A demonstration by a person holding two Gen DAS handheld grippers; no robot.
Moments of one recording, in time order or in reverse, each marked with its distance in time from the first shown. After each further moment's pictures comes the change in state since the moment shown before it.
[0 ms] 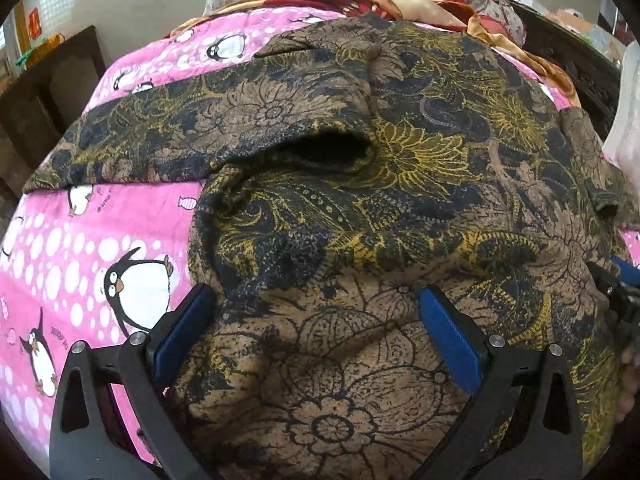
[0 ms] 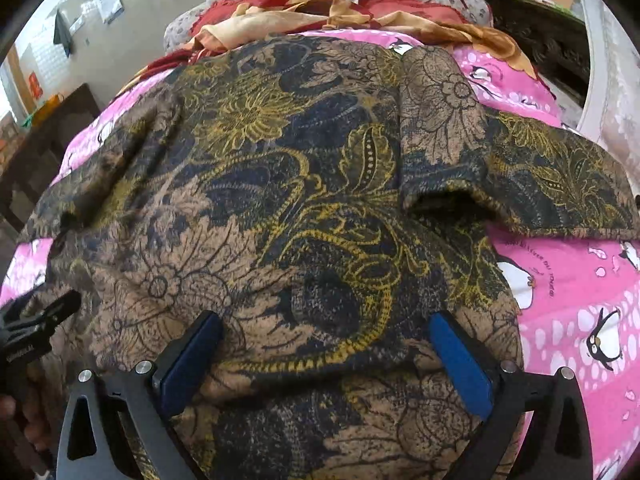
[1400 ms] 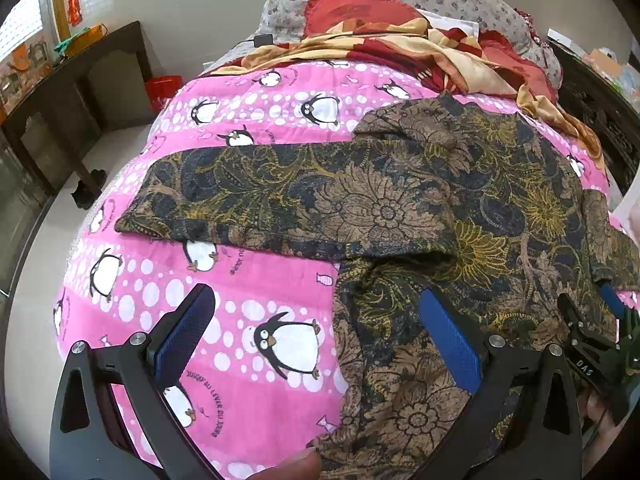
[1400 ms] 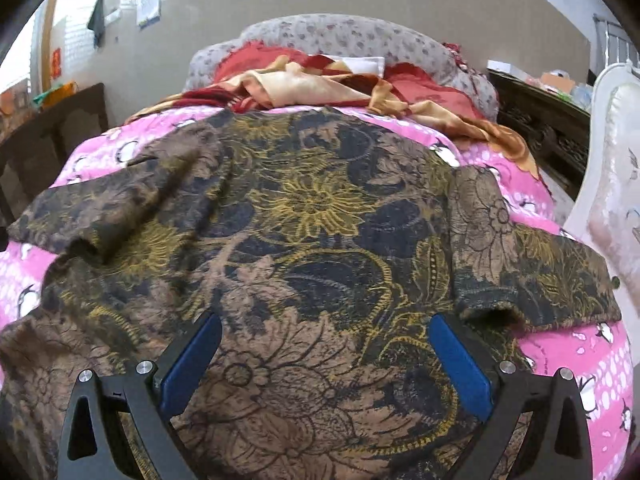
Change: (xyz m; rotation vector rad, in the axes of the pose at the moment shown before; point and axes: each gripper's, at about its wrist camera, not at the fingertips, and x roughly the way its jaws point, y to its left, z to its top) left arm -0.066 0.068 0.055 -0.086 -0.032 0.096; right arm -0.011 0.073 0.022 -0.129 -0.238 -0.136
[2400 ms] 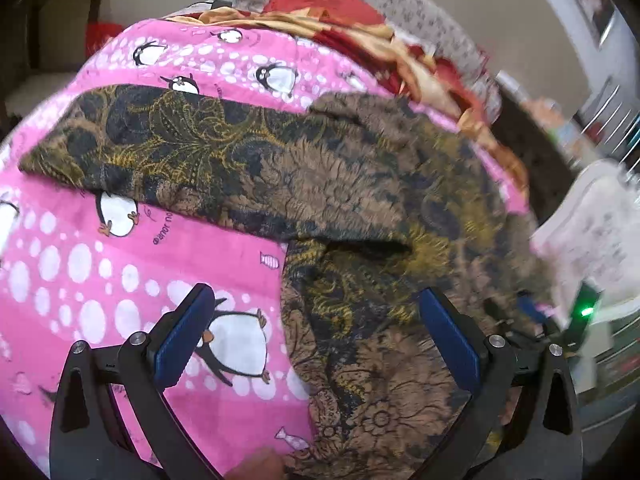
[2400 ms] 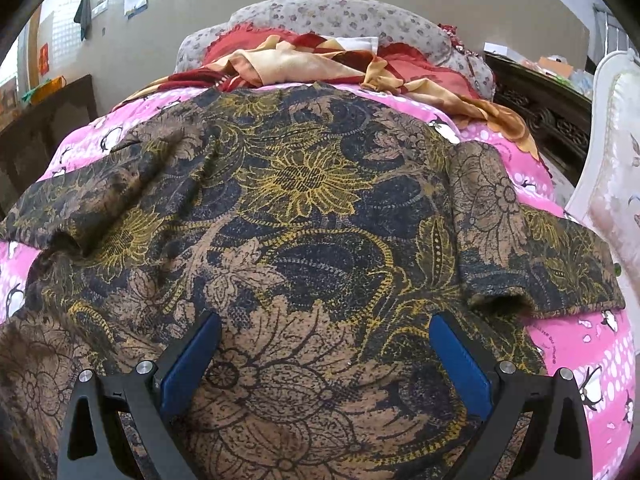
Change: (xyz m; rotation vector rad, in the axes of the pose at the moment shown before) left arm 0.035 0.045 -0.015 -0.162 0.009 -0.448; right arm 0.016 0.001 -0.002 0.009 0.063 -0.009
